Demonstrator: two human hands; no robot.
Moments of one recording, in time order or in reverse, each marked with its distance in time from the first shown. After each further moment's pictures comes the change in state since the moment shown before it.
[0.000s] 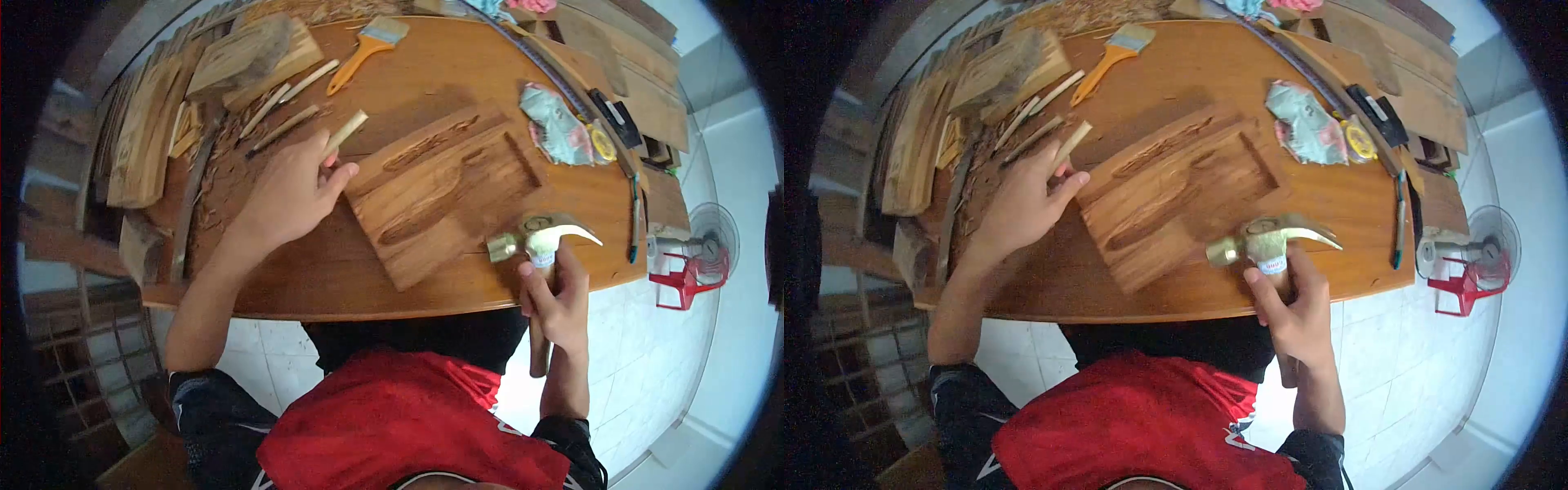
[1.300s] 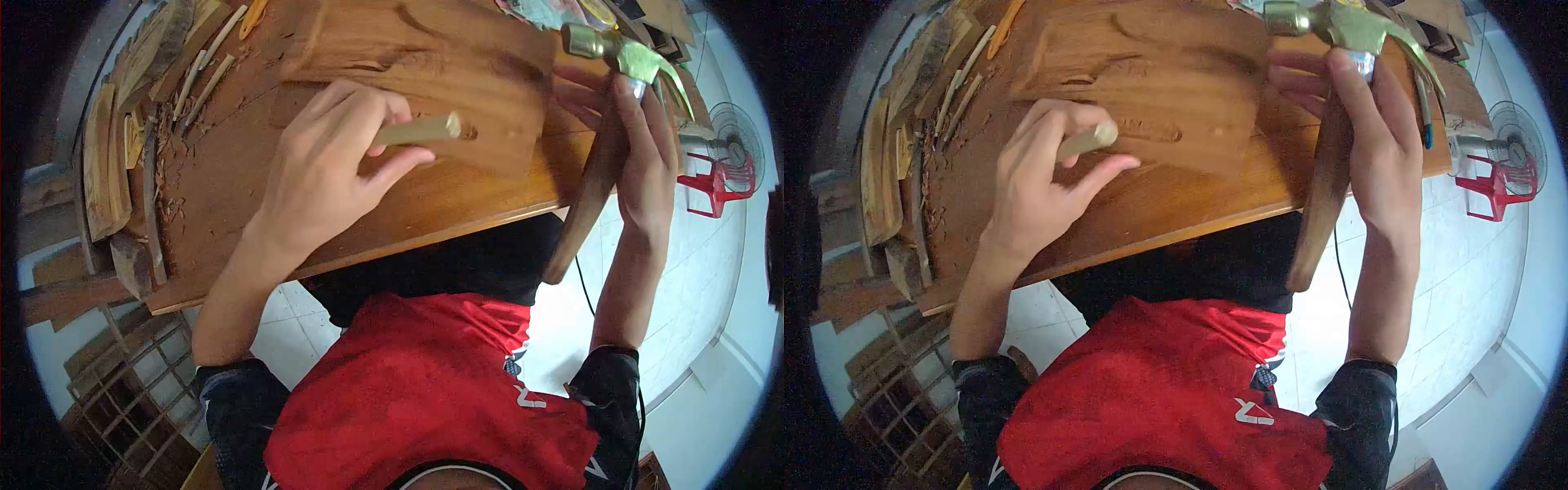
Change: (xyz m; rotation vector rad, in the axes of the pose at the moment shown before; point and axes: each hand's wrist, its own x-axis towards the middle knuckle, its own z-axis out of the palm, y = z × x) left_hand -0.014 0.056 0.077 -0.121 0.114 0.637; right_hand 0.037 0.000 -0.042 0.084 0.194 -0.244
